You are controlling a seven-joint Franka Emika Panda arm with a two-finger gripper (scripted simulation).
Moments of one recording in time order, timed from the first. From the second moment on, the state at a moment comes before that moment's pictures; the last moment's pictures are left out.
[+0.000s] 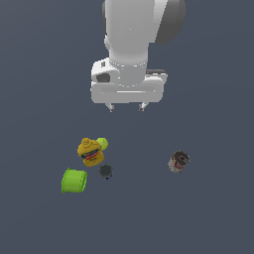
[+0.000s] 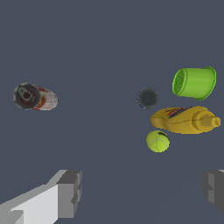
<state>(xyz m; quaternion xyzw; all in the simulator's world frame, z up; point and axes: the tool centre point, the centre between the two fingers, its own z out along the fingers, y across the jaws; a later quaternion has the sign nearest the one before) -0.004 0.000 0.316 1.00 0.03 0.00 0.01</state>
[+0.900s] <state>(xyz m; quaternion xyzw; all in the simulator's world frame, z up) -0.003 0.019 0.298 1.00 0.07 -0.01 0.02</state>
